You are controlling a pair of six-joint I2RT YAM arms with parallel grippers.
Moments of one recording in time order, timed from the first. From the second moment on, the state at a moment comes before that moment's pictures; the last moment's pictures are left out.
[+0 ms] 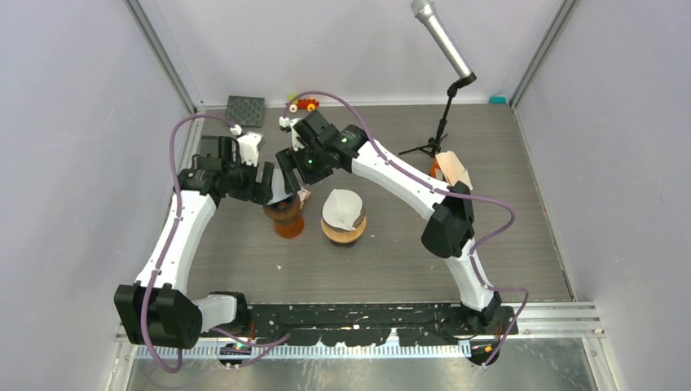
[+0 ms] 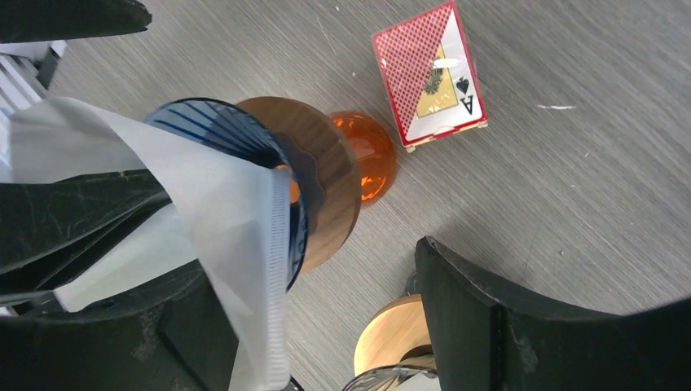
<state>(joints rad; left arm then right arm) -0.08 1.20 1.15 -0.80 0.21 0.16 0.89 2.15 2.21 -0.88 -0.18 0.31</state>
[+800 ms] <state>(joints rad) -0.08 1.23 1.06 -0.73 0.25 0.16 0.89 2.19 2.17 -0.85 -0.18 0.31</state>
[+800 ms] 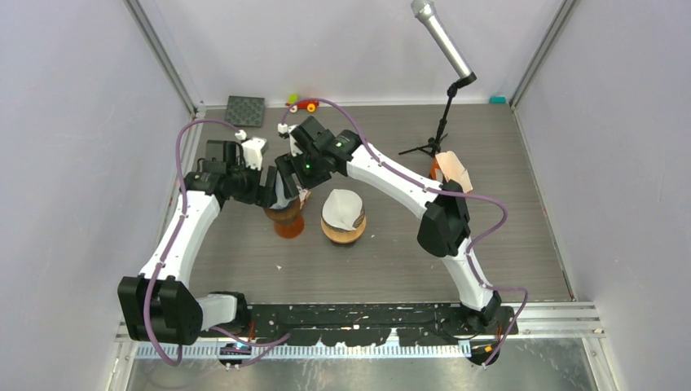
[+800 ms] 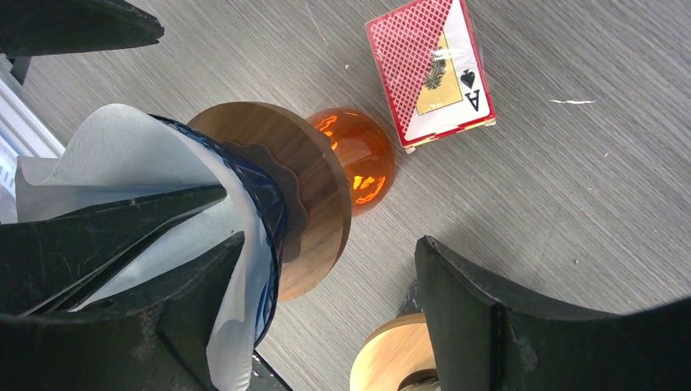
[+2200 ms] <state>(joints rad) -0.08 1.22 1.16 -0.79 0.24 0.18 0.86 2.18 2.22 -0.87 -0.30 0.37</state>
